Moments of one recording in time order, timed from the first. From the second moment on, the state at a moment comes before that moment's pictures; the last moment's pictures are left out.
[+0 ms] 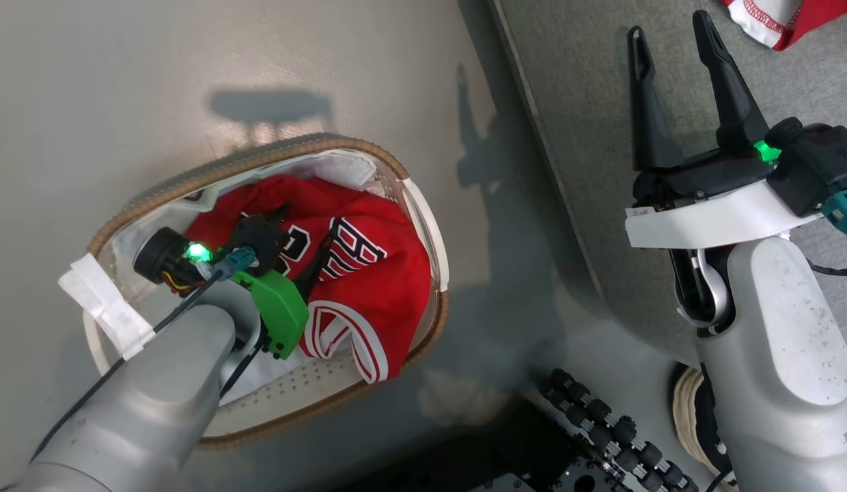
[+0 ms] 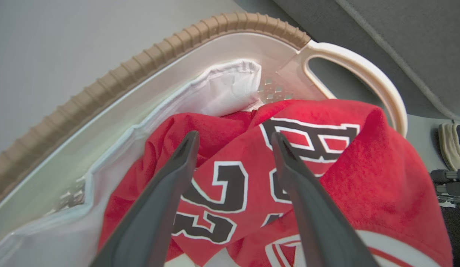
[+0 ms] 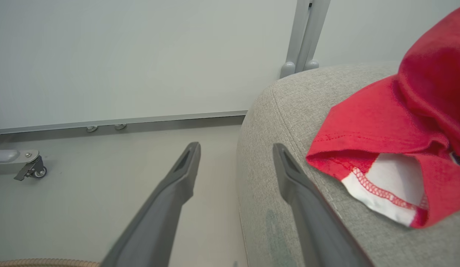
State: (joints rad) left arm -0.81 0.31 -1.03 0.84 -0.61 -0.13 -0.26; right arm -0.55 -0.05 0.09 0.06 0.23 0.13 -0.26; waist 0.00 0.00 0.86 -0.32
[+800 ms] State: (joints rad) left arm -0.91 0.39 -1.28 0.78 -0.82 -0.13 -0.10; right arm -0.57 -0.05 0.11 0.05 0.25 0.13 -0.26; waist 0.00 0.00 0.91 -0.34
